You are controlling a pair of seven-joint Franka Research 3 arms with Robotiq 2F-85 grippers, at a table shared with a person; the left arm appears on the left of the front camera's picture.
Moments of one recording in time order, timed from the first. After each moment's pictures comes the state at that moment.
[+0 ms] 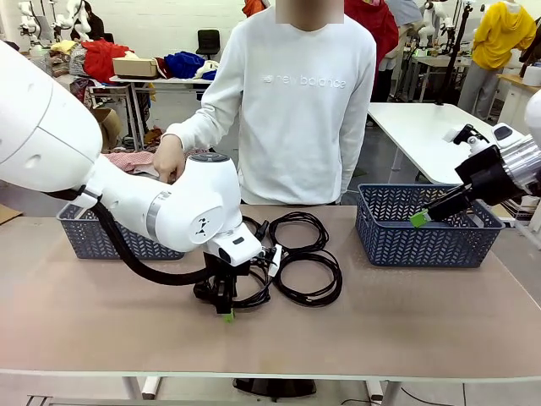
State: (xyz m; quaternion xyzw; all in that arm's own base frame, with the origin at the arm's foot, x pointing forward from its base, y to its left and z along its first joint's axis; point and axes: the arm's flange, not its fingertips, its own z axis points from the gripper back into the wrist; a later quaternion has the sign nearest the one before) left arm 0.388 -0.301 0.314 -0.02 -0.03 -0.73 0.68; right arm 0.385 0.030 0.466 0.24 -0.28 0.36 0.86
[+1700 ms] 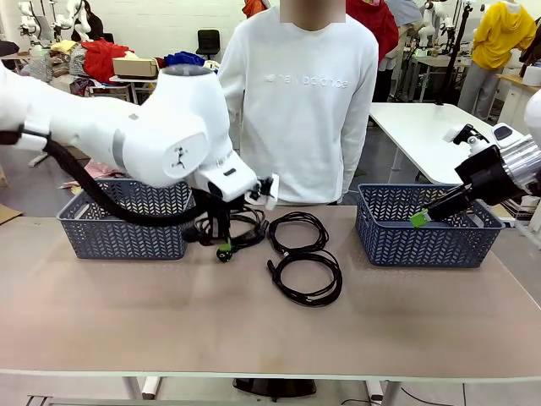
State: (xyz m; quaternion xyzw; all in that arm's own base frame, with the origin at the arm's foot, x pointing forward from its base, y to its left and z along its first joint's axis) left arm 0.391 -0.283 0.469 0.05 -0.11 -0.71 0.70; right arm 0.385 0.030 0.466 0.24 -0.28 0.36 0.86
